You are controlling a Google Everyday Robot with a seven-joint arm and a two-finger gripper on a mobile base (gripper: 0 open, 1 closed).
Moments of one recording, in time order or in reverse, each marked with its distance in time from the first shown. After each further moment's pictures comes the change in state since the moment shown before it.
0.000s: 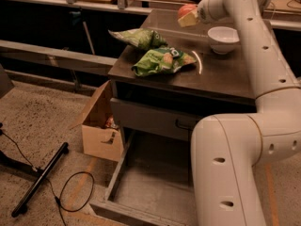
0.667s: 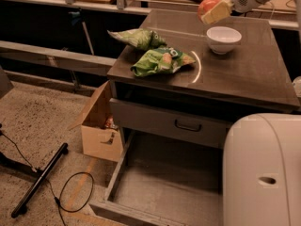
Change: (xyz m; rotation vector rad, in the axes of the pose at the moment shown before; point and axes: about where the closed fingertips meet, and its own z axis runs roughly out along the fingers) arm 0.005 0.007 -0.140 -0.160 0.104 -0.124
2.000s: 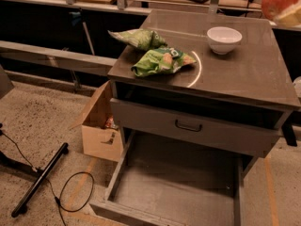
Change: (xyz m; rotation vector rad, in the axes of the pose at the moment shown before) arm 0.037 0.075 -0.250 0.123 -0.030 -0.346
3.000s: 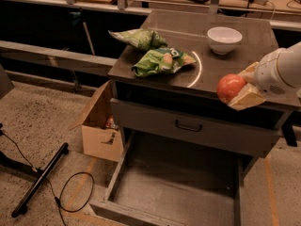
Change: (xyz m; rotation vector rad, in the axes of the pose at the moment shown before) arm 0.108 0.148 0.121 -0.210 0.265 -0.103
